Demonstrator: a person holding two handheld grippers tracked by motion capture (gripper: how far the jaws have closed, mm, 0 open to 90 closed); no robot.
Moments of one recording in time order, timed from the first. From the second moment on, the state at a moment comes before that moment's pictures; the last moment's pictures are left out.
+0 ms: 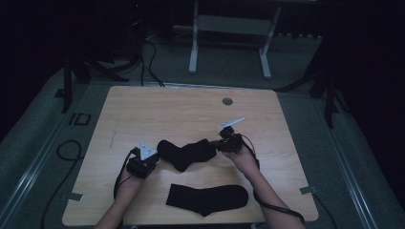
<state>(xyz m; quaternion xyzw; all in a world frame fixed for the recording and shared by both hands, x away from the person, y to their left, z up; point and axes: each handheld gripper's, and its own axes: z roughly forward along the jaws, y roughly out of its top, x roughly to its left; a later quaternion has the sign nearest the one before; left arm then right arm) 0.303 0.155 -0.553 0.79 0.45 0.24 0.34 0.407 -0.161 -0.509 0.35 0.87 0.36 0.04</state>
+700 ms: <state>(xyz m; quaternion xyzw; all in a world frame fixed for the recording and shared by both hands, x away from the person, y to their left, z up) 0.302 0.107 -0.563 0.84 0.39 0.19 0.32 0.389 -0.263 -0.540 0.43 0.84 0.35 0.02</state>
